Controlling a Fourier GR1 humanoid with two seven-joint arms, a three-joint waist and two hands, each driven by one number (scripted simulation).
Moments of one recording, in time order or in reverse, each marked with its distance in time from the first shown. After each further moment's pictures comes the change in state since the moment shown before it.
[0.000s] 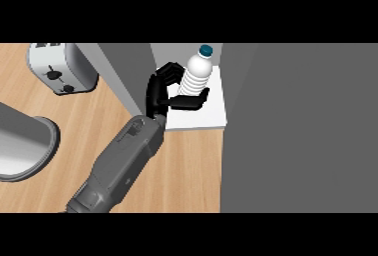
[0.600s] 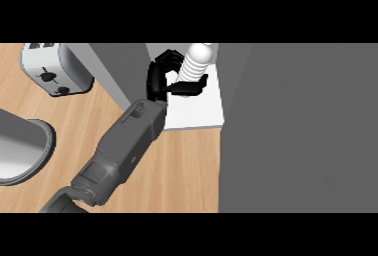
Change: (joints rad) left arm -0.197 0.000 0.055 0.292 0.029 0.026 -0.130; right arm -0.018 -0.031 -0.016 0.008 -0.031 0.010 0.003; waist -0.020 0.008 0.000
